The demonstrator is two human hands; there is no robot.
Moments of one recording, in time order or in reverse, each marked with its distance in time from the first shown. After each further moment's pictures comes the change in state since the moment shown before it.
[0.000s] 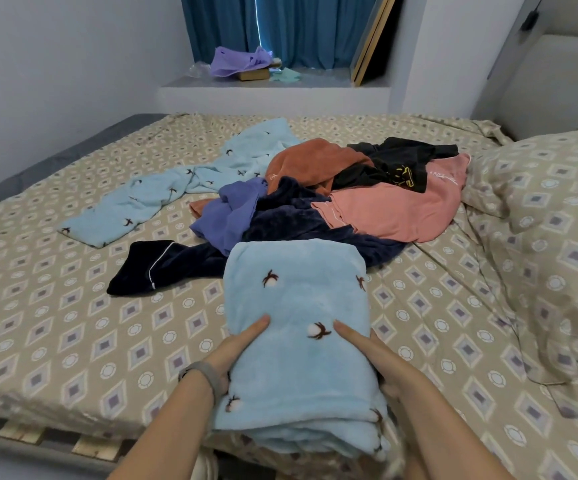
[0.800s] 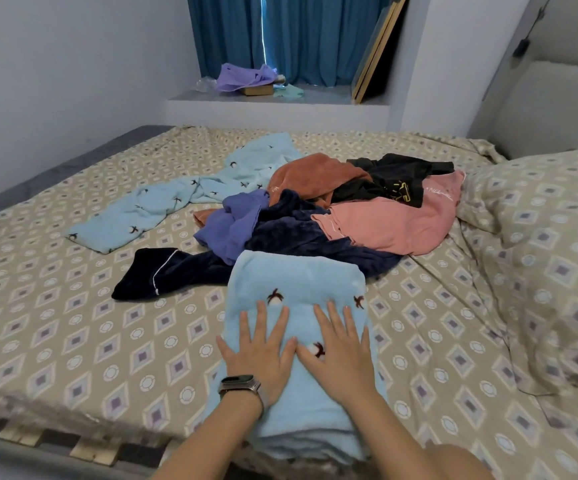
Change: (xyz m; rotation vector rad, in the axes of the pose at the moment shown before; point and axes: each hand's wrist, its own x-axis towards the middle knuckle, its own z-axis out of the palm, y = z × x) left_hand 0.001 -0.030 0.046 1.499 0.472 0.436; right_hand 0.014 0.020 0.044 -1.374 0.415 -0.370
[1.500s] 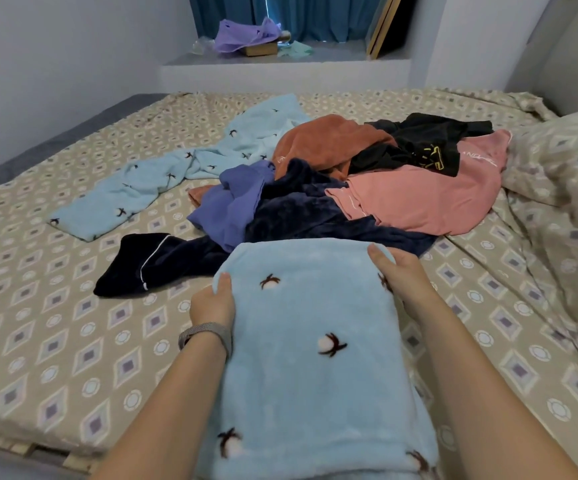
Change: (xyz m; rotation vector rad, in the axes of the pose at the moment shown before) left_hand 0.099 -0.046 -0.048 -0.952 0.296 -0.646; right_hand 0.135 0.061 -0.046 0.987 0.111 0.179
